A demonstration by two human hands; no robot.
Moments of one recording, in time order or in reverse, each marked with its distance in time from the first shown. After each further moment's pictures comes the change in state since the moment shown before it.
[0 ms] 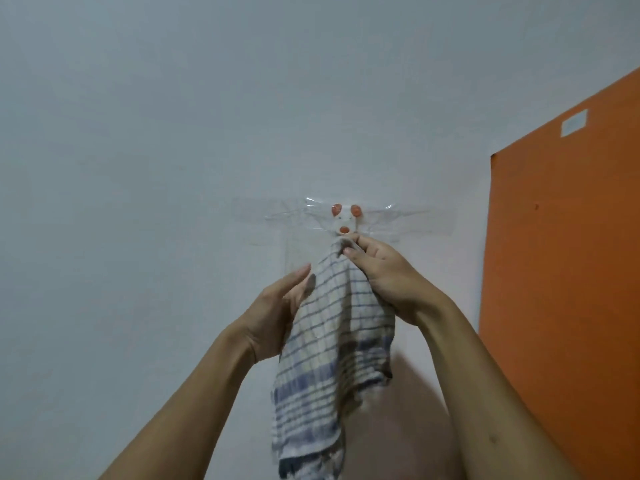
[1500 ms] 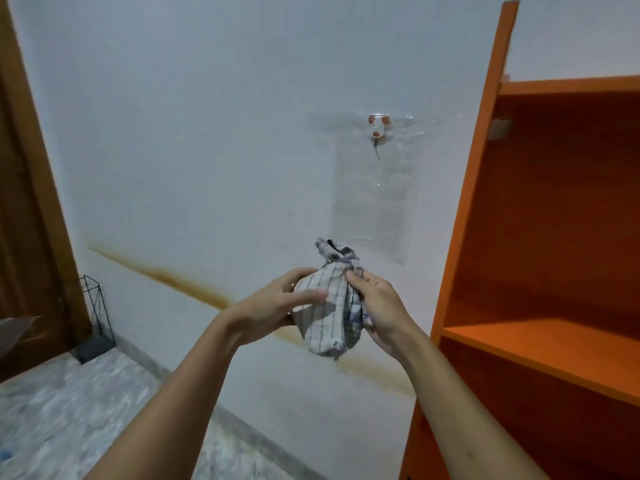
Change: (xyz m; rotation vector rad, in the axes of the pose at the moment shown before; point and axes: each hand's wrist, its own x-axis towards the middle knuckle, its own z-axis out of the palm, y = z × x) left_hand -0.268 -0.090 0.185 0.260 0.433 -0.171; right_hand -0.295 0.021 0.073 0.477 -0.024 0.377
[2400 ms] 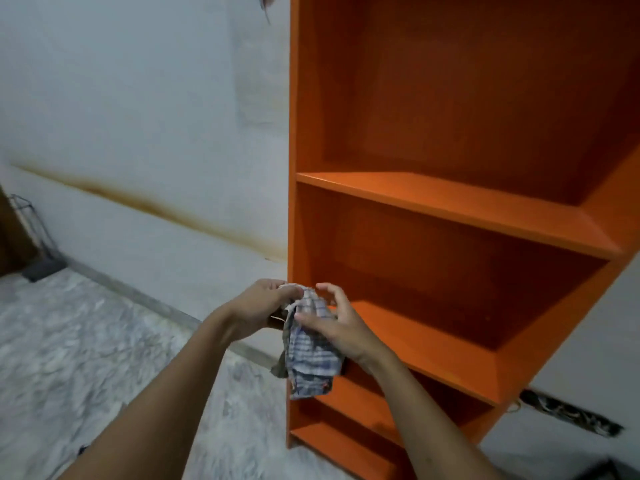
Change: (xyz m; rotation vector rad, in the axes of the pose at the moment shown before) left_hand -0.058 -0.161 0.279 0.057 0.007 -0.293; right_hand -0.232 0.151 -0.222 -0.367 -0.101 0.255
